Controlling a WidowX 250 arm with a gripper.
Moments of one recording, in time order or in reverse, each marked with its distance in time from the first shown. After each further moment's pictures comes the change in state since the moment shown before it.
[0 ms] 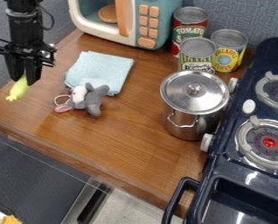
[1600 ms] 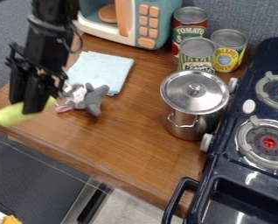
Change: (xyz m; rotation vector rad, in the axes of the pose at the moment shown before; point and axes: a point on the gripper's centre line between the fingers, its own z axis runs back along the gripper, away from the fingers) arm -0.099 -0.066 0.024 0.064 0.282 -0.436
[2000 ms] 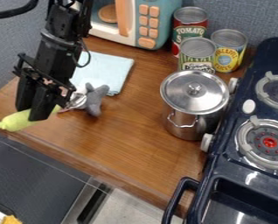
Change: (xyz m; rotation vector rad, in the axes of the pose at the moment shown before) arm 0.015 0.011 -0.012 0.024 0.060 0.075
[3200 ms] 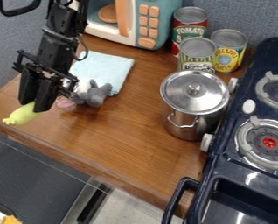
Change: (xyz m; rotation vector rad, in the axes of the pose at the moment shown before) arm 0.024 0.018 -0.001 -0.031 0.027 0.149
